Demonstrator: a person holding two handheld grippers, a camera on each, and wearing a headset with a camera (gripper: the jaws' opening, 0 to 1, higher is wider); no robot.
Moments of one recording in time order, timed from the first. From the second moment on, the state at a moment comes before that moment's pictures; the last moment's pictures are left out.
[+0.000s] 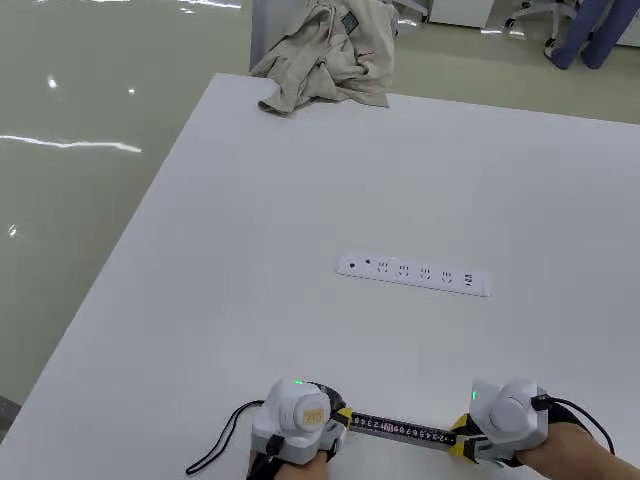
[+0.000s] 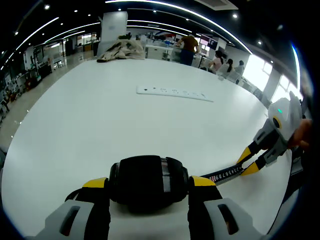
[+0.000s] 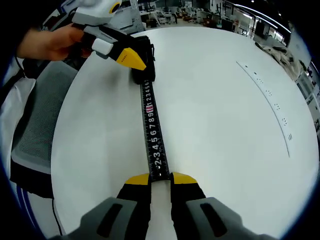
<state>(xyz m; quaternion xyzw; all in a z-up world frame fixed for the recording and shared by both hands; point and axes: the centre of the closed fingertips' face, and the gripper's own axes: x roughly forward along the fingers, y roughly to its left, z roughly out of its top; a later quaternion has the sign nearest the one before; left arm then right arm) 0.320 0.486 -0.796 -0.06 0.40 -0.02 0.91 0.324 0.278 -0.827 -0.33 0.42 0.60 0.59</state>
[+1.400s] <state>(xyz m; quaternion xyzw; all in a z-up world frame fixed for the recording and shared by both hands) 0.320 0.486 -0.796 -0.06 0.41 -0.02 0.91 0.318 0.316 -0.826 -0.32 0.41 0.62 0.59</state>
